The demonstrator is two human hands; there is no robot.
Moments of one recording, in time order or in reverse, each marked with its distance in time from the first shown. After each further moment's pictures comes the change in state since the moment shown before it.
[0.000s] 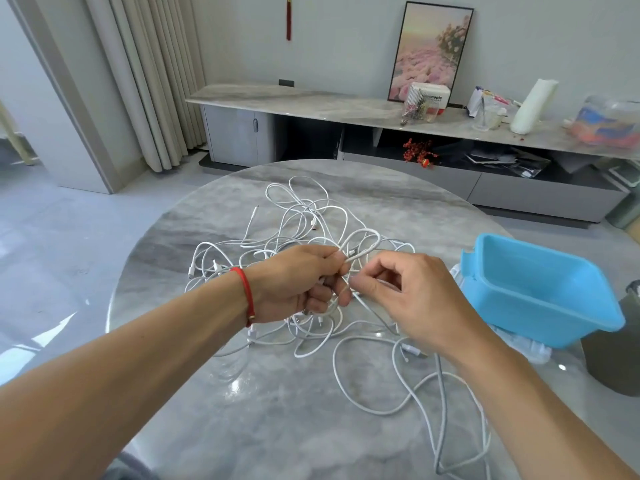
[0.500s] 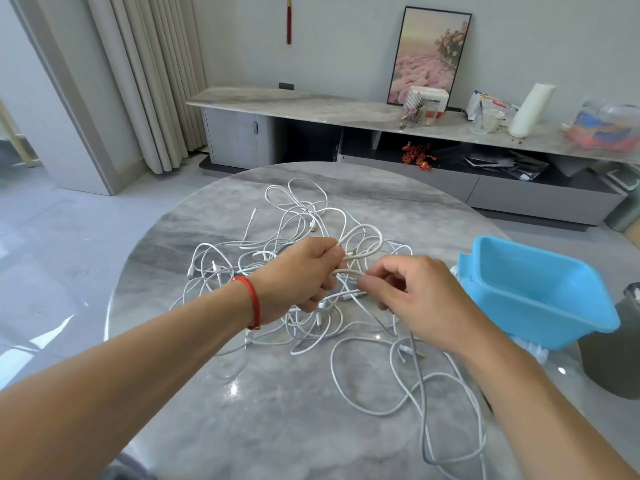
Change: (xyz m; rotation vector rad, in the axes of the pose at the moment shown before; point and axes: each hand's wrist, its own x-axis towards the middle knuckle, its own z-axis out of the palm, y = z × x) left_hand -0.005 0.001 0.007 0.192 0.153 0.126; right_hand -0.002 0.006 -0.012 -0.064 -0.084 0.101
